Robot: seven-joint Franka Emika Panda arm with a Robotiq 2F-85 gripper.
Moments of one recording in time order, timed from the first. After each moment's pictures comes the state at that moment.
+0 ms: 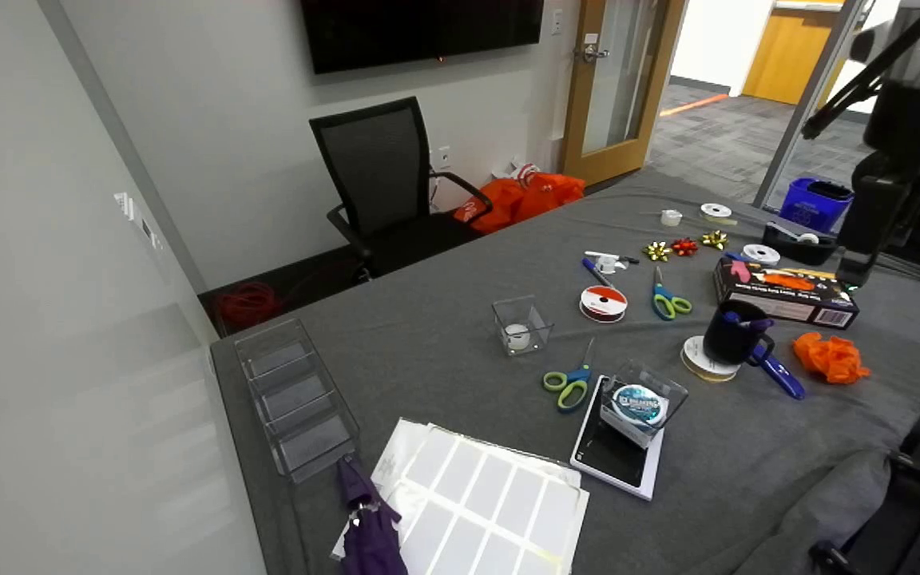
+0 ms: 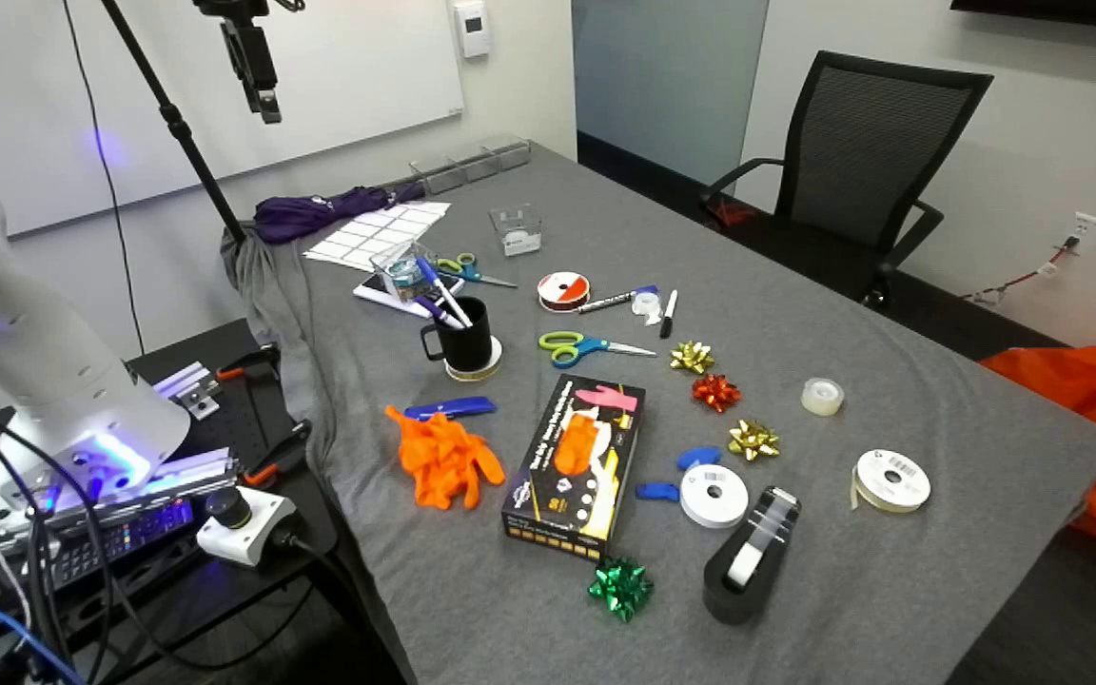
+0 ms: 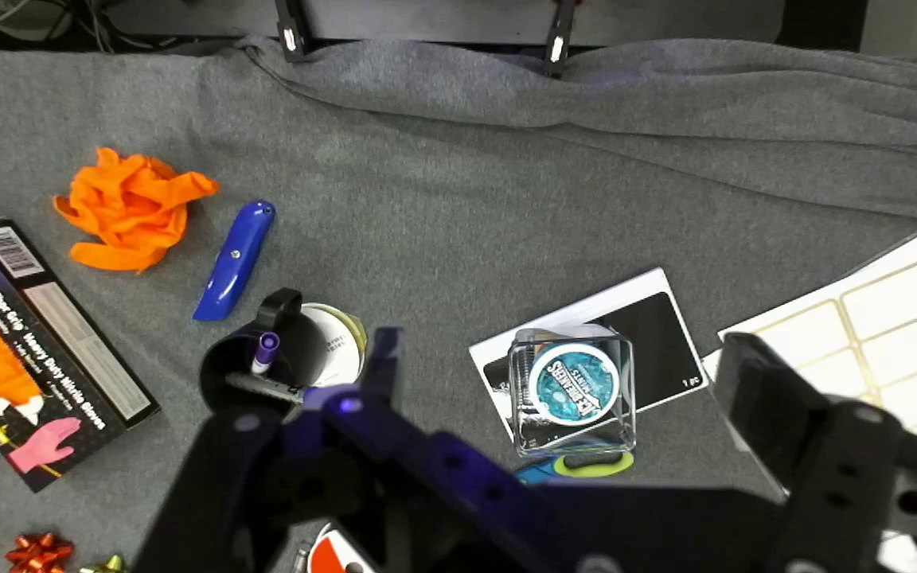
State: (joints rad) arm 0.08 -0.52 0.17 -2.36 0.03 1.71 0.18
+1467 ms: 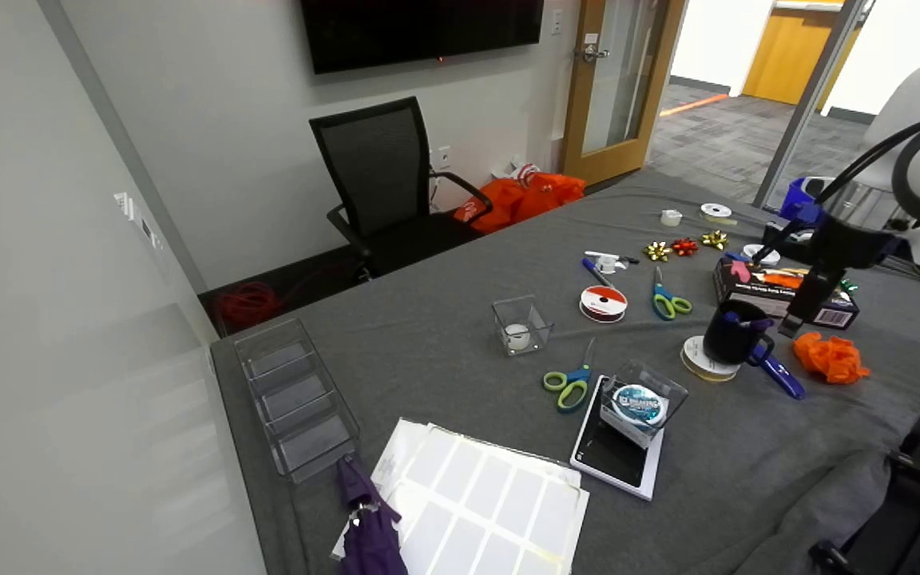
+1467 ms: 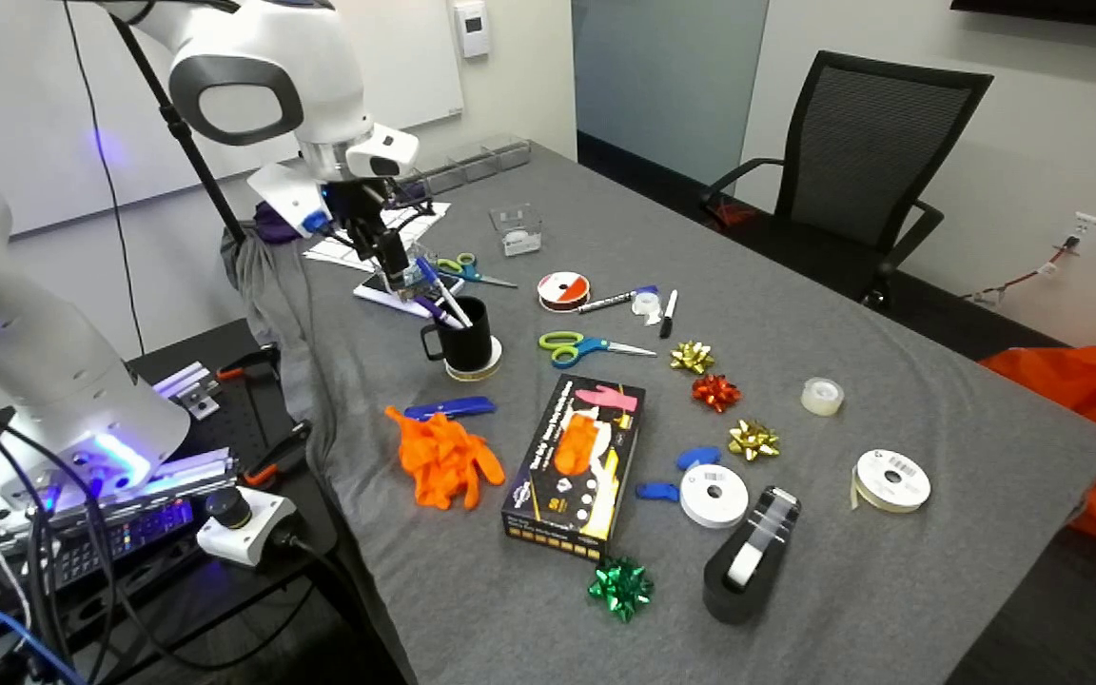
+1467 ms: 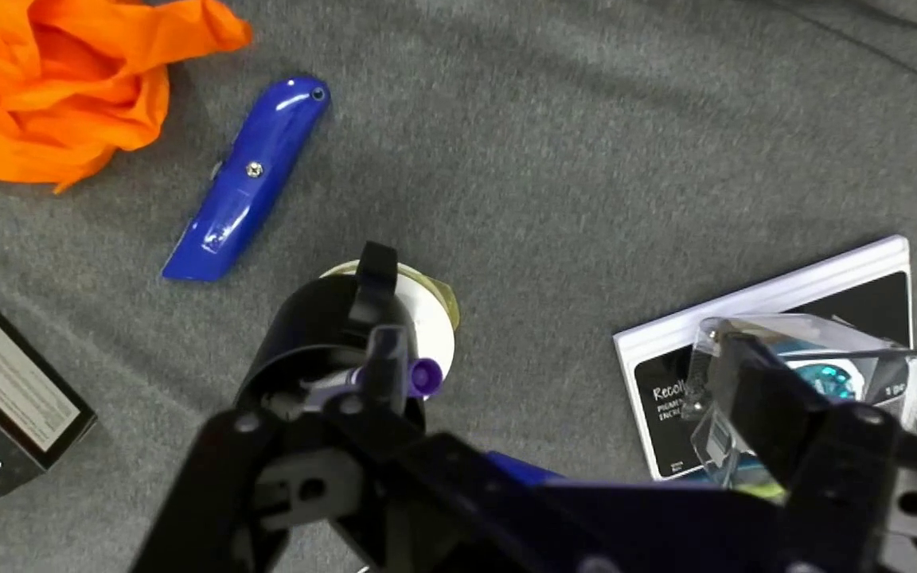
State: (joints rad) arm -0.01 -0.24 -0.18 -2.70 0.09 2.46 -0.41
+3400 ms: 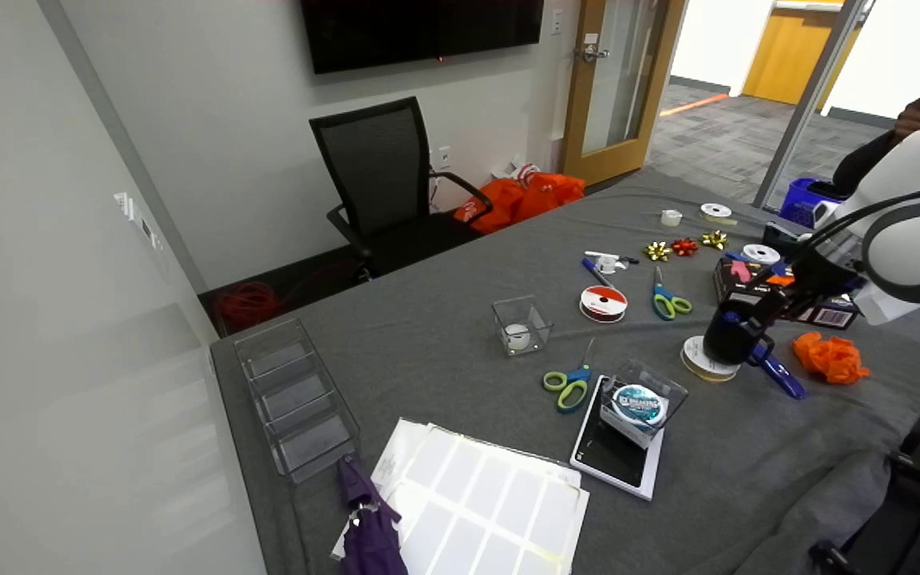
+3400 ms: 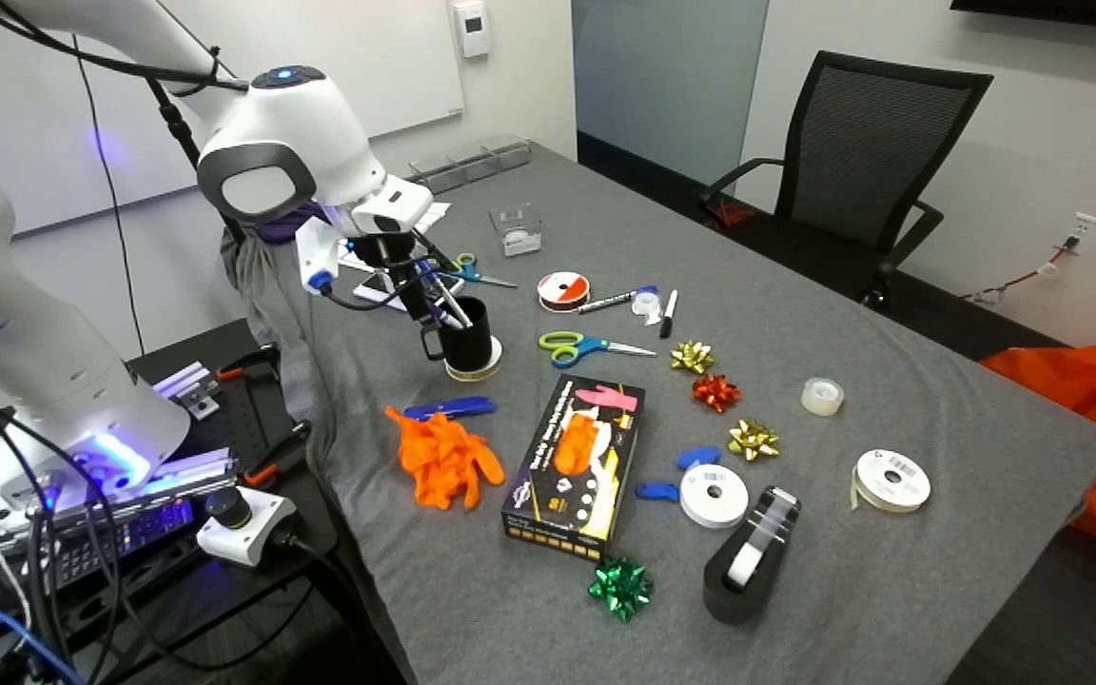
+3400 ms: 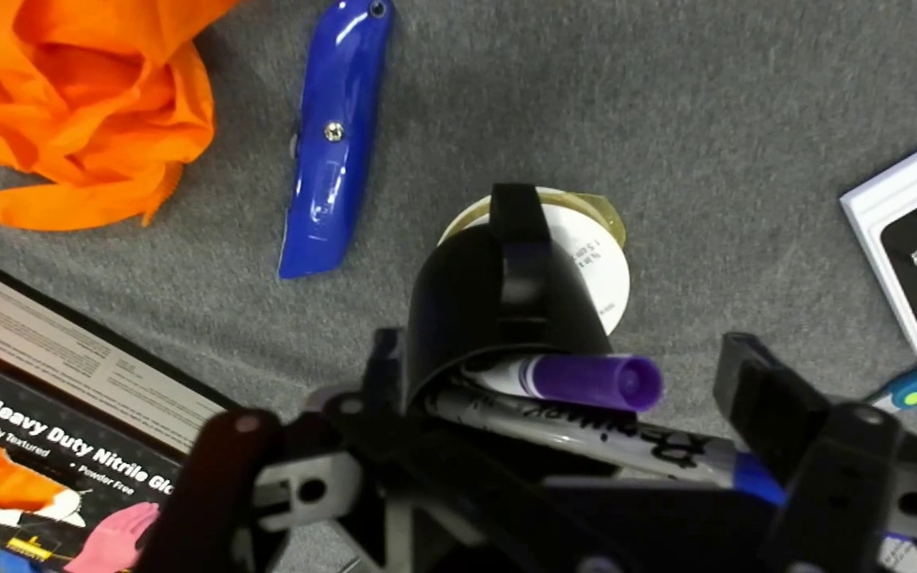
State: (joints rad) arm -0.06 -0.04 -0.17 -2.77 0.07 2.95 -0.12
